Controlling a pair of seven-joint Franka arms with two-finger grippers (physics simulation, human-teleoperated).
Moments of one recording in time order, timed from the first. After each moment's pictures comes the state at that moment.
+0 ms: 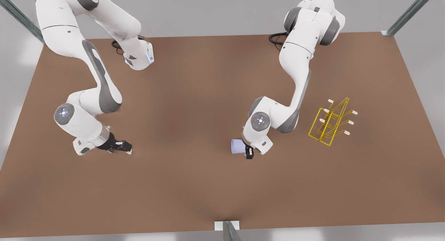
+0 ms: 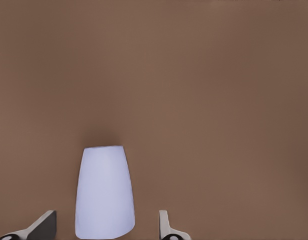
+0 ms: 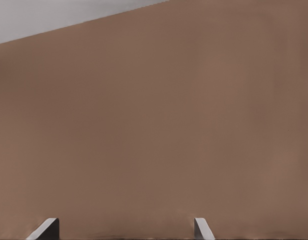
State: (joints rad) left arm -0.60 0.75 0.05 -1.32 -0.07 2.10 -2.08; right arm -0.38 0.28 0.46 -1.84 -0.06 2.24 0.26
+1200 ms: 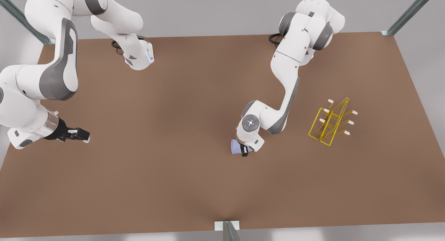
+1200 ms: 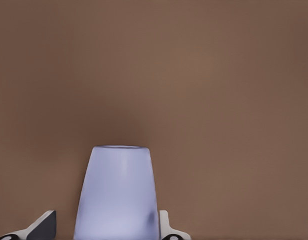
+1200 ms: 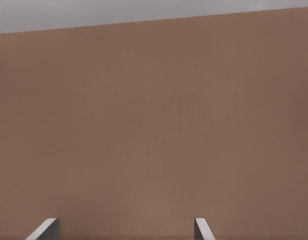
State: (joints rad) left arm -0.64 0.83 0.04 -1.40 -0.07 2.24 -2.20; right arm -0.08 0.31 0.06 -1.32 -0.01 1.64 0.06
